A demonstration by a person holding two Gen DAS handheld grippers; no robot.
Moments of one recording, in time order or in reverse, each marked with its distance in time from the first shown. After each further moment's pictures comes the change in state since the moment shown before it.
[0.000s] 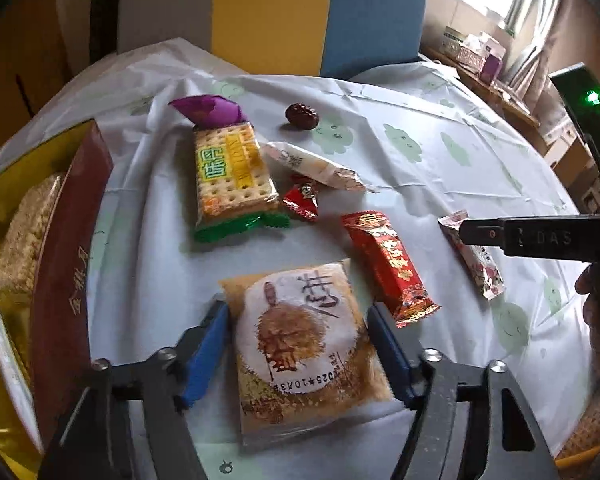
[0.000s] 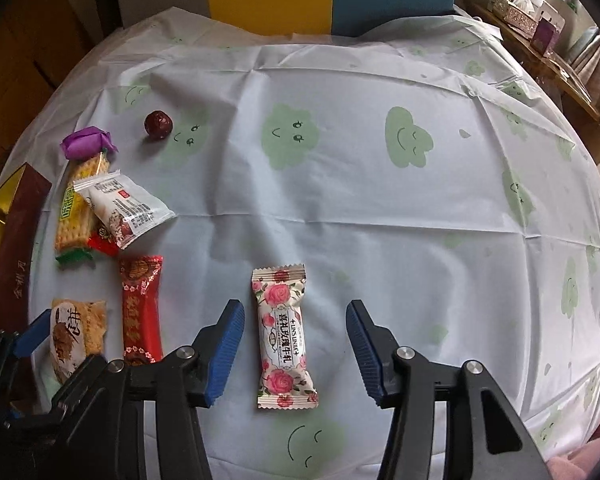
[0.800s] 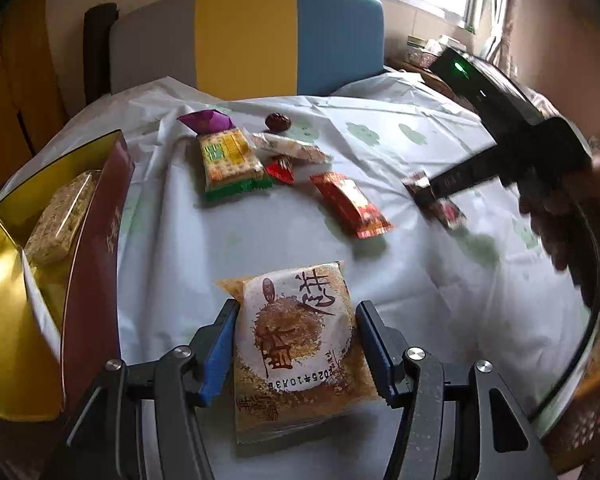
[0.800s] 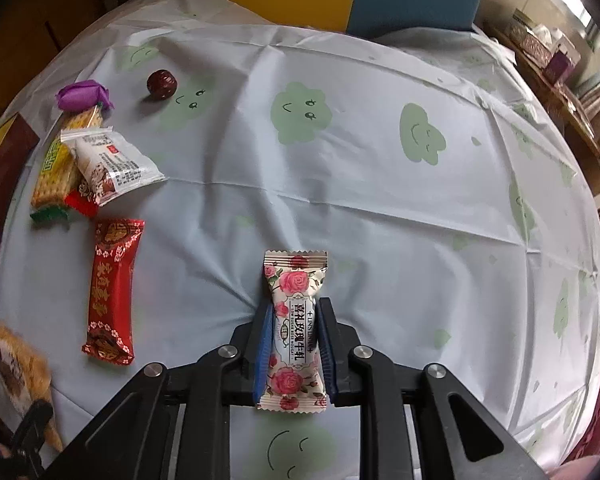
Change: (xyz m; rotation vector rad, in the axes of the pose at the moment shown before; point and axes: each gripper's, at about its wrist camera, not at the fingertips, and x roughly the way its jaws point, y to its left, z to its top) left arm -0.045 -0.014 -0.066 0.135 -0.115 0.011; right arm 0.025 0.013 -0.014 -0.117 0.005 -0.082
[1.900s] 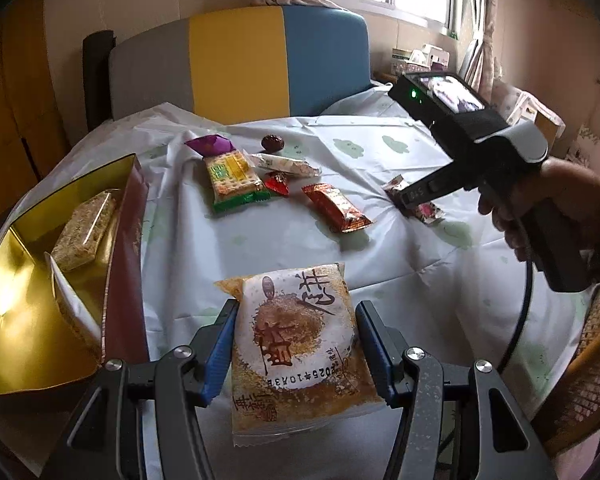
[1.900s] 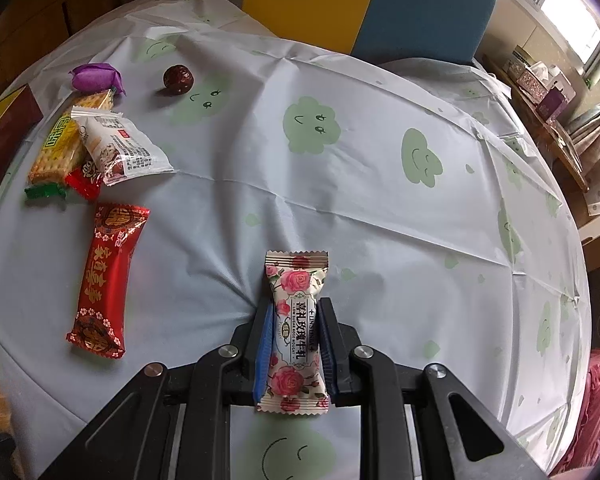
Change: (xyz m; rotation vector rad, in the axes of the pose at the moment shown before) left arm -0.042 -0.003 -0.014 0.039 -0.081 -0.001; right arm -0.009 0.012 -0.015 -0.079 -0.075 -0.080
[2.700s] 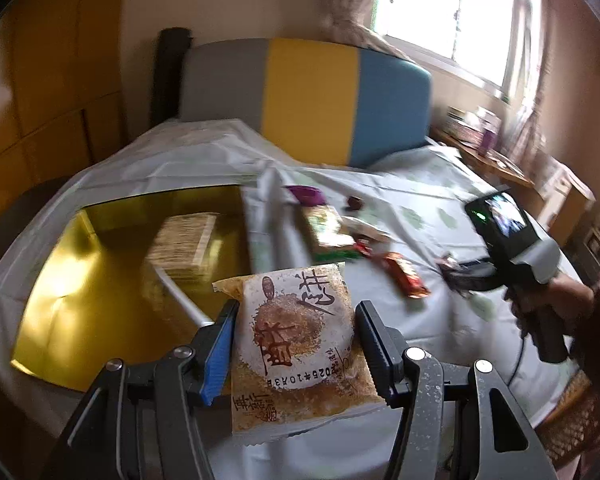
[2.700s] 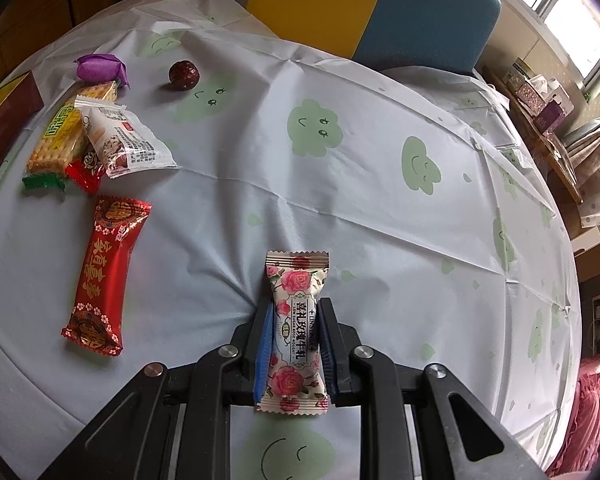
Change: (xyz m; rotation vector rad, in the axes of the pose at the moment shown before) left arm -0.069 0.086 0.021 -0.216 -0.106 0.102; right arm 0.001 0.004 0.000 -0.034 -0.010 -0.037
